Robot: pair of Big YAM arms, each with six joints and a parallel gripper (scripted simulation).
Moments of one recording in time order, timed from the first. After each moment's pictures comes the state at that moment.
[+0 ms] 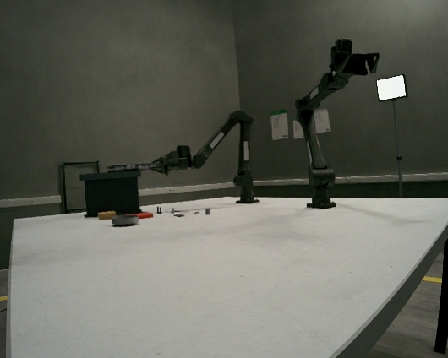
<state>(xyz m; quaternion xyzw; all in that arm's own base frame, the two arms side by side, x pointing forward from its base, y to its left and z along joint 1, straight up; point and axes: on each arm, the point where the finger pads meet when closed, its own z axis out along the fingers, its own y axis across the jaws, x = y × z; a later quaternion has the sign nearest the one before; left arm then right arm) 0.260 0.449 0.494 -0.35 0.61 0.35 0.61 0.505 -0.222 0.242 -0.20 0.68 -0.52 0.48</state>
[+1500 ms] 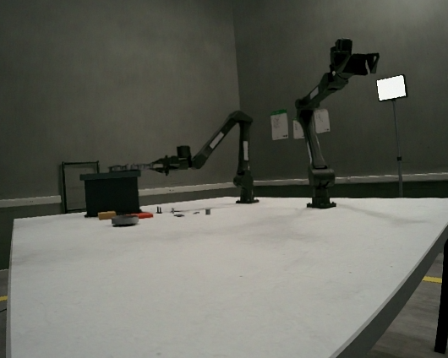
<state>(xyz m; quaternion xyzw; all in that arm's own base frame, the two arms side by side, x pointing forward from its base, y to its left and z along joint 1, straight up) 0.260 0.449 0.494 -0.35 0.61 0.35 0.61 0.508 -0.217 0.240 -0.28 0.65 -0.58 0.40</state>
